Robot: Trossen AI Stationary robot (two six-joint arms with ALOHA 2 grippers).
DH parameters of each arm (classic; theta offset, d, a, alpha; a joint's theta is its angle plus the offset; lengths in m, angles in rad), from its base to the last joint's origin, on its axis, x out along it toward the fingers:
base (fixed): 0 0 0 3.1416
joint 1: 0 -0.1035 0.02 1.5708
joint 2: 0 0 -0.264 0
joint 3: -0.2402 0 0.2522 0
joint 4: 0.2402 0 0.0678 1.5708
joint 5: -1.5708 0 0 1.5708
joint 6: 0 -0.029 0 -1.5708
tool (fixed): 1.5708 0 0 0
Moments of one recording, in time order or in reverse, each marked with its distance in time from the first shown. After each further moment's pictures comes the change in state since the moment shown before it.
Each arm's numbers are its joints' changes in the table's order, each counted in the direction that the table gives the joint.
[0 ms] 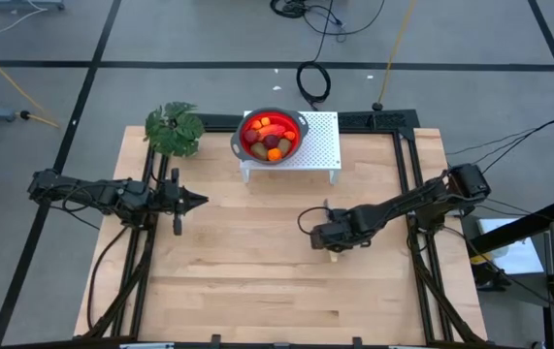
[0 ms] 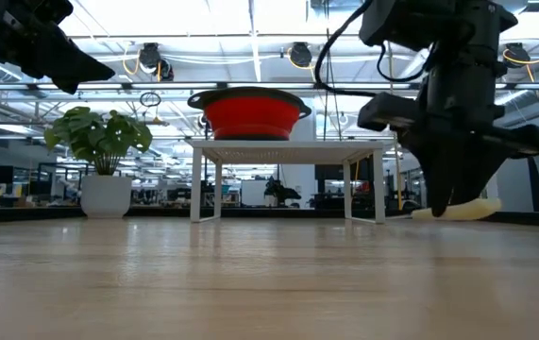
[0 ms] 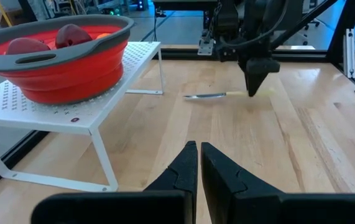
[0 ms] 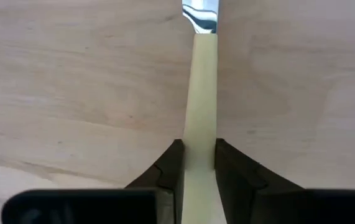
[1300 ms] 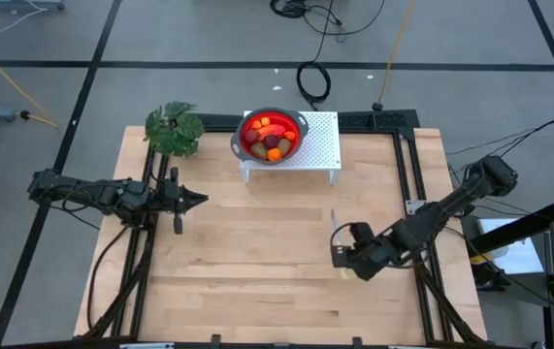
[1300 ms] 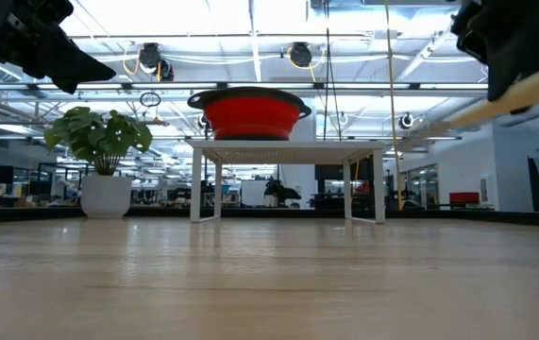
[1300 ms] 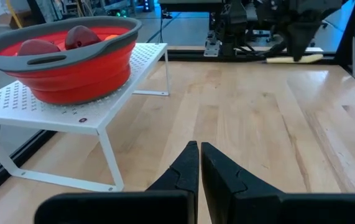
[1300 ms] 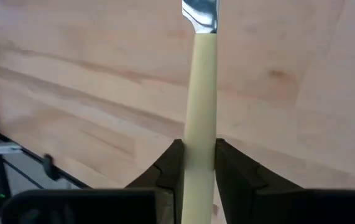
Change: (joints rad) left arm 0.000 0.000 0.000 -0.003 0.027 0.001; right arm -0.328 -0.273 -0.003 0.015 -0.197 -0.243
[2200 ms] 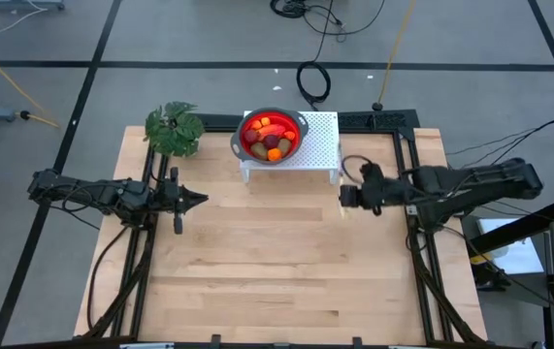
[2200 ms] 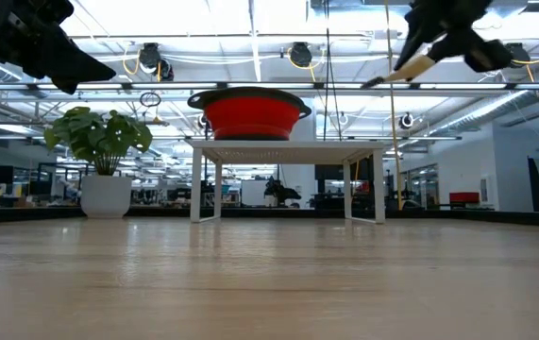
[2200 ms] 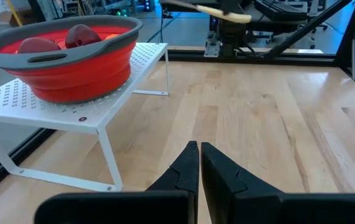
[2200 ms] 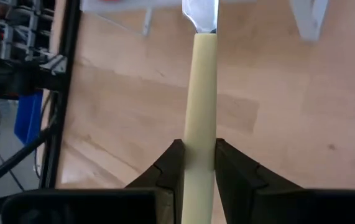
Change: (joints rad) left arm 0.000 0.000 0.000 -0.001 -0.001 0.013; right arm 0.438 -0.322 -0.034 0.126 -0.099 0.498
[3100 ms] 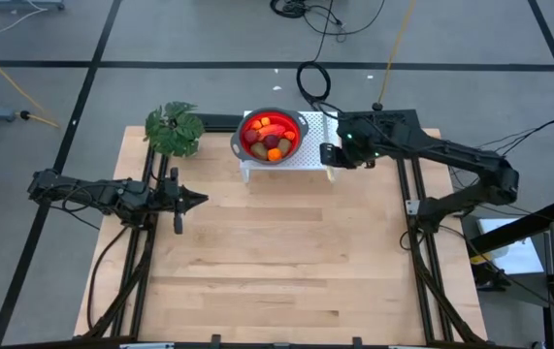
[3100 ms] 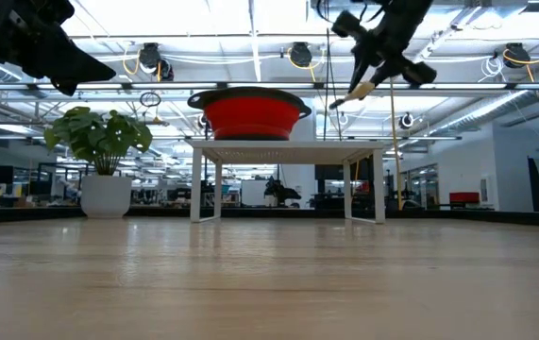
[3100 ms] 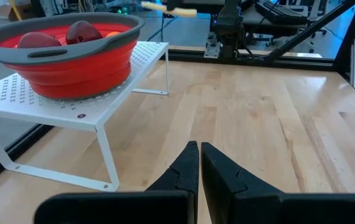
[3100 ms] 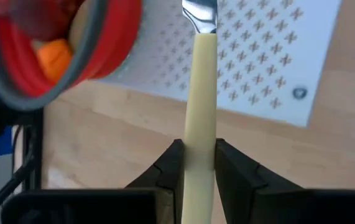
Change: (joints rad) left arm 0.000 0.000 0.000 0.000 0.000 0.031; right arm 0.507 0.282 -0.306 0.075 0.326 0.409
